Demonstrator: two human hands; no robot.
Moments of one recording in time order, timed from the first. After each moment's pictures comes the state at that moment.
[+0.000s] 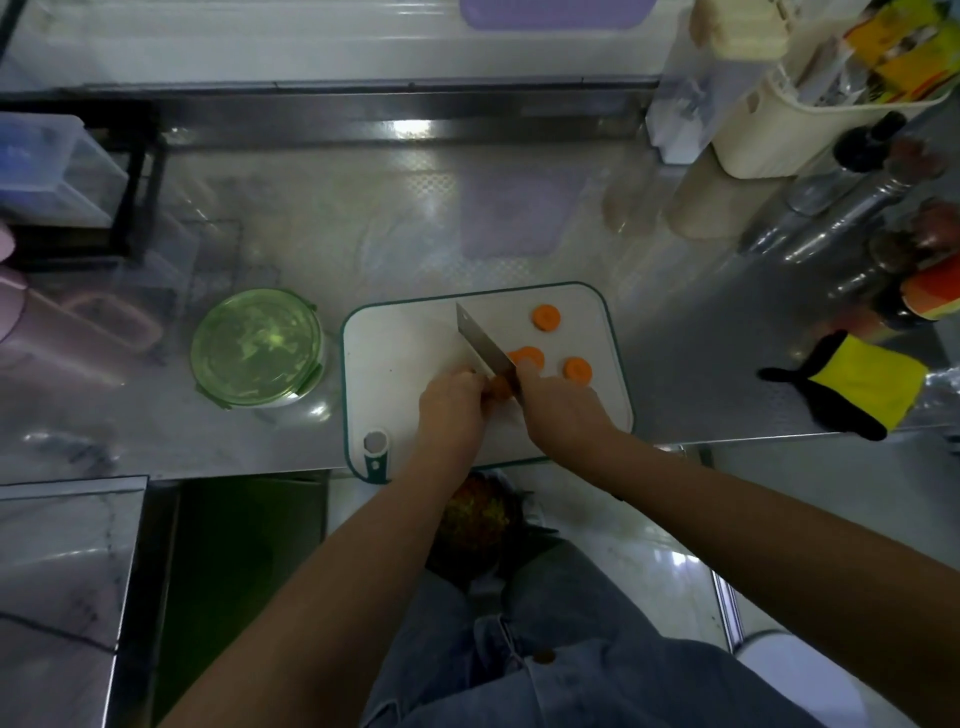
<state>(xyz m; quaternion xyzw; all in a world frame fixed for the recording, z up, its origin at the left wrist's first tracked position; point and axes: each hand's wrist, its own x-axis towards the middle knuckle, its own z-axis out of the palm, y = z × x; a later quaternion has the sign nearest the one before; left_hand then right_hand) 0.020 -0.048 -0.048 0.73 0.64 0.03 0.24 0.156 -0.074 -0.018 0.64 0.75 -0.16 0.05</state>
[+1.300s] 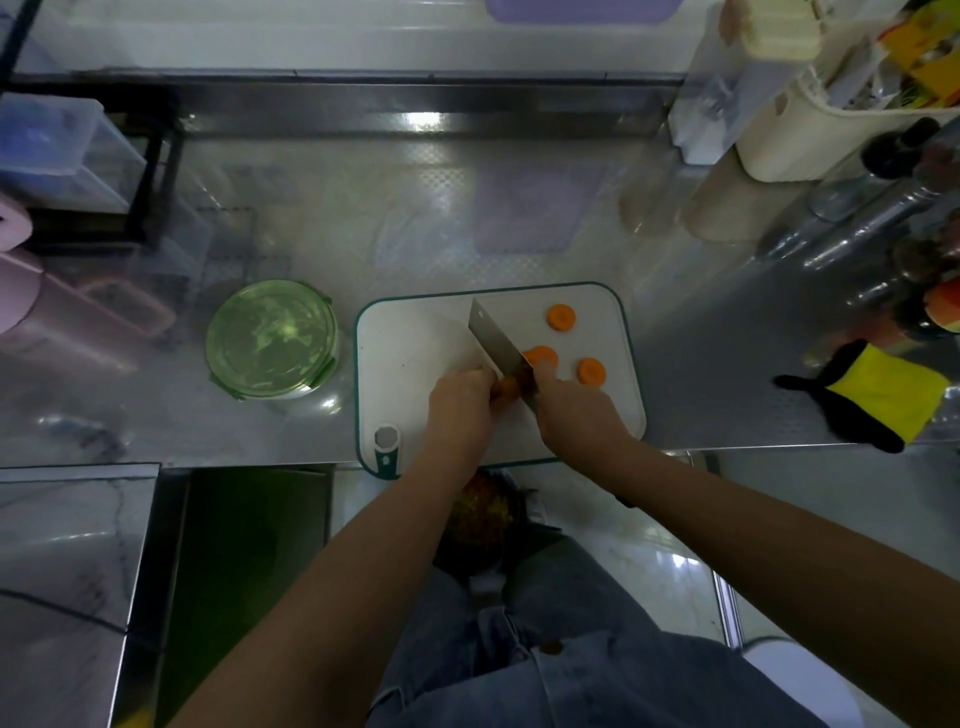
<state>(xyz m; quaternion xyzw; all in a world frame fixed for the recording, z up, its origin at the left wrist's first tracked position) 0.015 -0.049 -0.048 0.72 0.65 0.06 0.25 0.157 -0.076 -0.027 0.65 0.74 -0.16 0.01</state>
